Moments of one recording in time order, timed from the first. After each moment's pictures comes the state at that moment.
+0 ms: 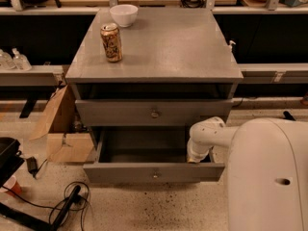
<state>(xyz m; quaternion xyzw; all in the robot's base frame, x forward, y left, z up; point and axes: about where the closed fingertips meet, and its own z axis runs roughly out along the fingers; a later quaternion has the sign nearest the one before) 0.641 -0.186 0.395 -0.70 0.71 -0.03 0.10</state>
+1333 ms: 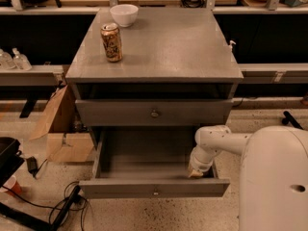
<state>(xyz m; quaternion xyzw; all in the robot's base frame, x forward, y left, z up) 0.576 -0.184 0.376 -0.69 0.72 0.07 0.05</state>
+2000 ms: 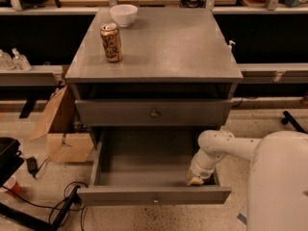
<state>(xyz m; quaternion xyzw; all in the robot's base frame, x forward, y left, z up) 0.537 -0.175 0.373 -0.67 0.73 0.14 0.04</state>
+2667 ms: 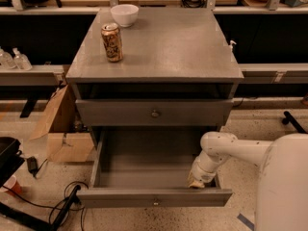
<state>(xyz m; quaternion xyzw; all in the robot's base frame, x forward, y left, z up) 0.507 -0.171 0.384 -0.66 0.73 0.17 0.03</state>
